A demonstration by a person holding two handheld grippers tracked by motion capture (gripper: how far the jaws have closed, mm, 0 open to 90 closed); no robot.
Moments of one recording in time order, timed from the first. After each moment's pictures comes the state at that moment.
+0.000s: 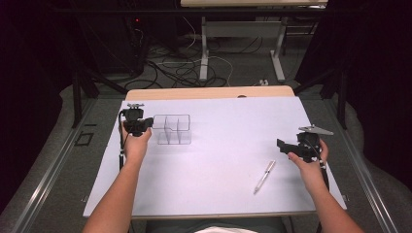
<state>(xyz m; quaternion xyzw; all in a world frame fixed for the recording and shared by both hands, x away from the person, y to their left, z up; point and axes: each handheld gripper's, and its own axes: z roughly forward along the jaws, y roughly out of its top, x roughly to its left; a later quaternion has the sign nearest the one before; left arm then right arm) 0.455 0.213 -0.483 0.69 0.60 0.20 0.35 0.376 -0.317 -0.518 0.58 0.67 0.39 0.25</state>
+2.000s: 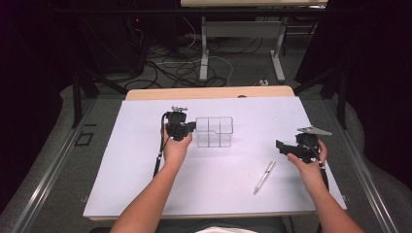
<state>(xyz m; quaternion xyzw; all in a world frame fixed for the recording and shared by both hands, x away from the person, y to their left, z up) 0.442 0.092 -0.486 0.73 0.54 0.13 0.40 0.375 -0.315 -0.521 0.58 0.68 0.39 0.25</state>
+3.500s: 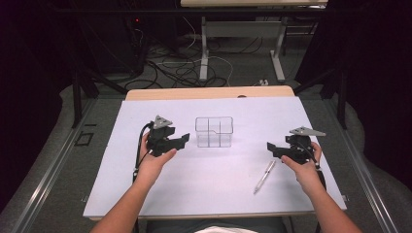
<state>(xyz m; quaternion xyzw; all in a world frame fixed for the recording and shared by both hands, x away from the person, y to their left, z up) 0.381 0.140 -0.473 0.77 0.44 0.18 0.43 0.367 -0.292 -0.512 0.52 0.71 0.42 0.22</state>
